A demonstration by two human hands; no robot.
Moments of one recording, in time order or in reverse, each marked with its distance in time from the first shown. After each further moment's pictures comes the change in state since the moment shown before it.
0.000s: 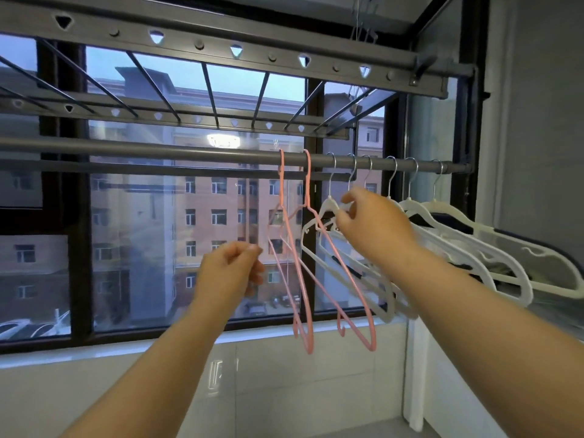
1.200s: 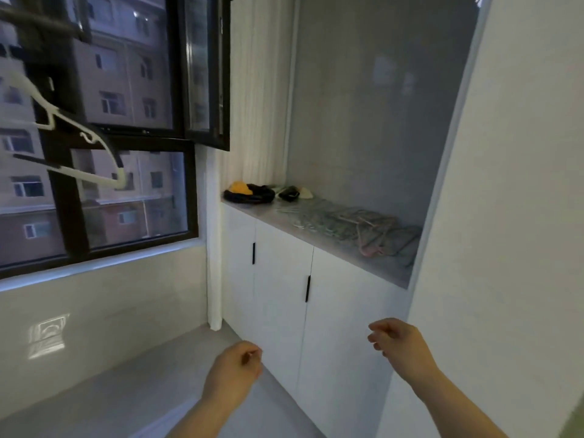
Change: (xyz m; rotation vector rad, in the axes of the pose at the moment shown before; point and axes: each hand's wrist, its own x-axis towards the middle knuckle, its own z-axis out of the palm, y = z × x) left_hand -0.303 -0.131 0.542 0.209 -0.699 -0.331; right_hand -0.321 0.558 -0.232 0.200 -0.106 0.988
